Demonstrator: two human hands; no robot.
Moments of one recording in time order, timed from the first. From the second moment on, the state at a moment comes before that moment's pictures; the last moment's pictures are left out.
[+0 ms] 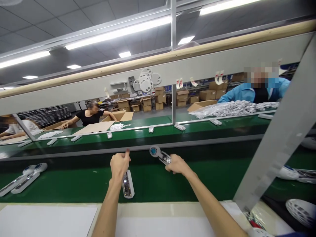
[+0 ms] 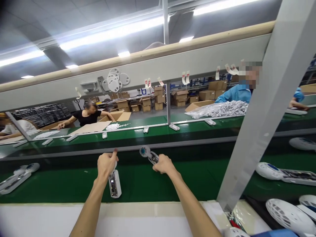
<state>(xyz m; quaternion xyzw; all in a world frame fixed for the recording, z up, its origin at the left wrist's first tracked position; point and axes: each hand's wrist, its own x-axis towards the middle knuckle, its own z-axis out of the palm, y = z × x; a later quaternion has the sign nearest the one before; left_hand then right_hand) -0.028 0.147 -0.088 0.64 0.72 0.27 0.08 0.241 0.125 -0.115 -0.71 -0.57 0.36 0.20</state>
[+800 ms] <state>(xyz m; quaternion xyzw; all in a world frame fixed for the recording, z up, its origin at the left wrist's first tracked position) -0.008 0.124 -0.078 0.78 0.57 0.23 0.15 0.220 0.037 -0.006 -0.38 -0.45 0.50 0.64</state>
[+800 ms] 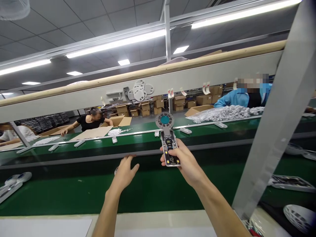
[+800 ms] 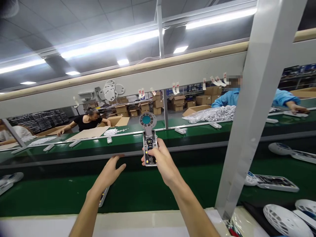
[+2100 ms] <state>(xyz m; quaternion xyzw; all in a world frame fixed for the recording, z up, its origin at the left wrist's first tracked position) 0.020 0.040 -0.020 0.83 0.33 0.41 0.18 0.189 0.016 -0.009 -0.29 -0.51 0.58 0.56</state>
